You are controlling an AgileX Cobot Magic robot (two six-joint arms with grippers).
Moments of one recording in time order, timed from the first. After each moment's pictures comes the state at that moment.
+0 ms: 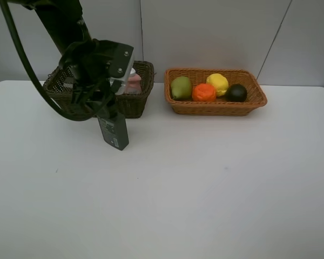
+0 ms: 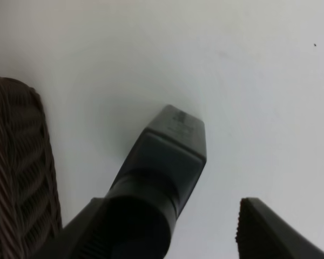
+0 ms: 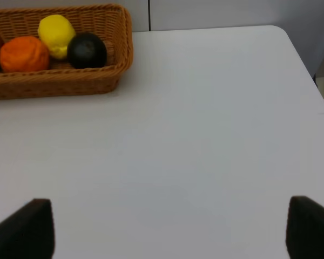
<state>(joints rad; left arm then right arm) -0.44 1.91 -1.42 -0.22 1.03 1.28 -0.01 0.04 -0.52 -0.13 1.03 0.03</state>
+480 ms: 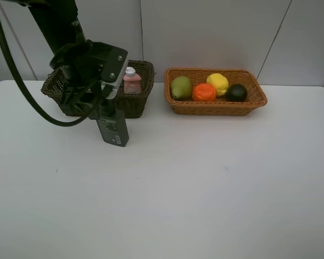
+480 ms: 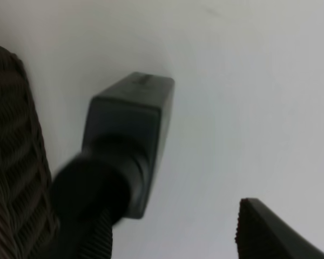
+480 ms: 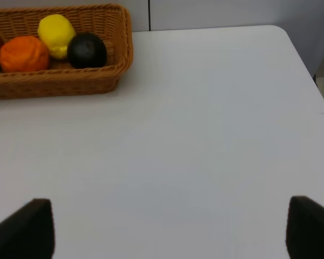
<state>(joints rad) -0.44 1.88 -1.40 -0.14 1.04 1.27 -0.01 0.04 -0.52 -0.13 1.03 0.03</state>
